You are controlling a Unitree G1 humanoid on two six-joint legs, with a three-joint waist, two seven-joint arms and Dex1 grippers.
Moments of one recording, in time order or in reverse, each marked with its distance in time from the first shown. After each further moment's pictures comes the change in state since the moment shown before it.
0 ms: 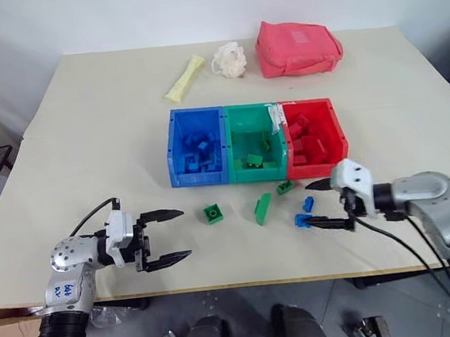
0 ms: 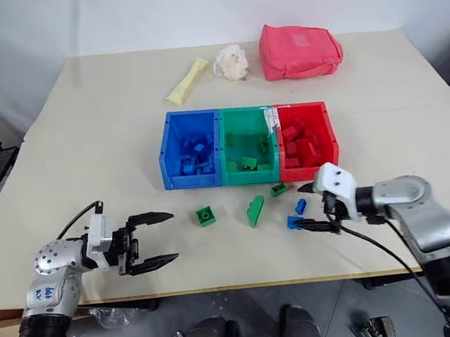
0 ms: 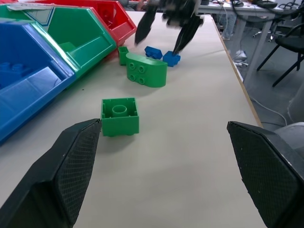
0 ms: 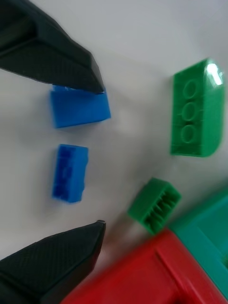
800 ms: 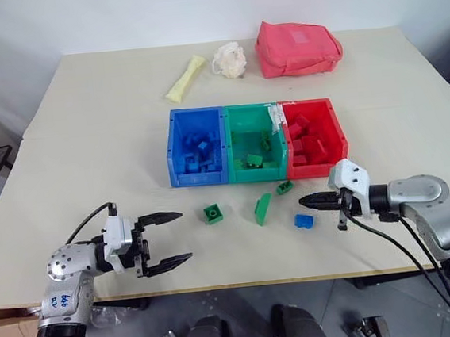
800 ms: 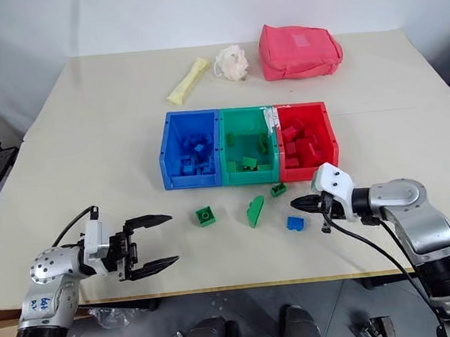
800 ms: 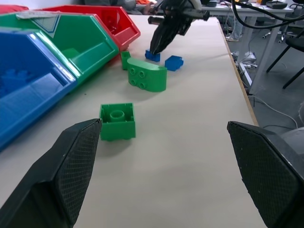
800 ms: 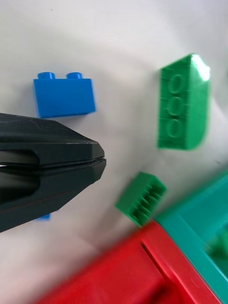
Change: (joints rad) left arm 0.037 -0.001 0.012 -0.065 -0.011 0.004 0.043; right arm 0.028 -0.001 -0.049 -0.033 0.026 -0.009 -0.019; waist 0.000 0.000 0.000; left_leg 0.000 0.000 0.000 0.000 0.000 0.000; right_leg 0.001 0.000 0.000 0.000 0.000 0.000
